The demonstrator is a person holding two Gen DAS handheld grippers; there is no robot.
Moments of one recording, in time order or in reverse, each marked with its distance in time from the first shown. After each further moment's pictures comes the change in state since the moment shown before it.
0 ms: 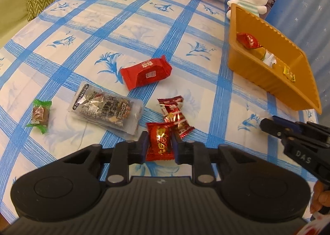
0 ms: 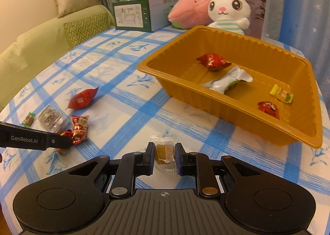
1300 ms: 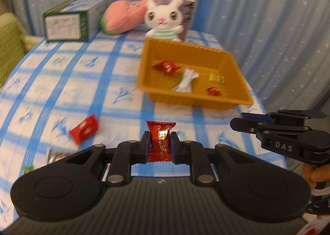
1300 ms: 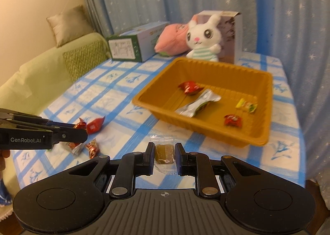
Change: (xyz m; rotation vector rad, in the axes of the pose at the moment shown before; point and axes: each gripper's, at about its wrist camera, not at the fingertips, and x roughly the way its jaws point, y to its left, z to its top) left arm -0.086 -0.084 0.019 0.341 -0.153 -0.208; right arm -0.105 -0.024 0.010 0.097 -0.114 0.008
